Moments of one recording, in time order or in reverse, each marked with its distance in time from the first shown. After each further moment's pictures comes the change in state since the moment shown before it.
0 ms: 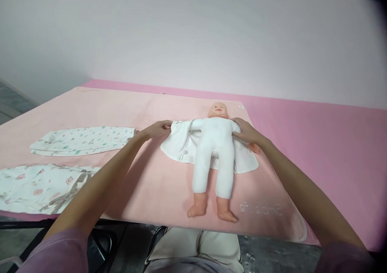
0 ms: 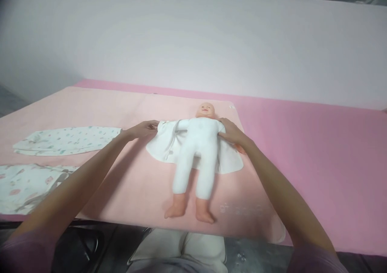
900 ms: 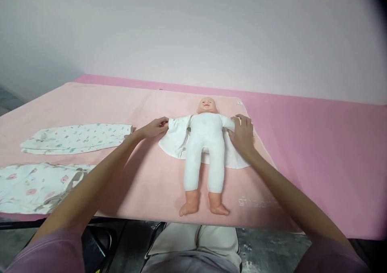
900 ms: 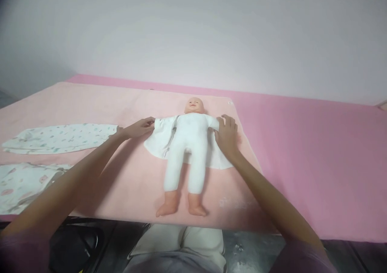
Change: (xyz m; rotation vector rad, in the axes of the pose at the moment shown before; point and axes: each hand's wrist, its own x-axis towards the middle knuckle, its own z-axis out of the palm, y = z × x) left_hand -0.001 -0.013 0.001 0.201 -0.025 0.113; right_hand -0.031 -0.033 0.054 -0.380 0.437 0.126
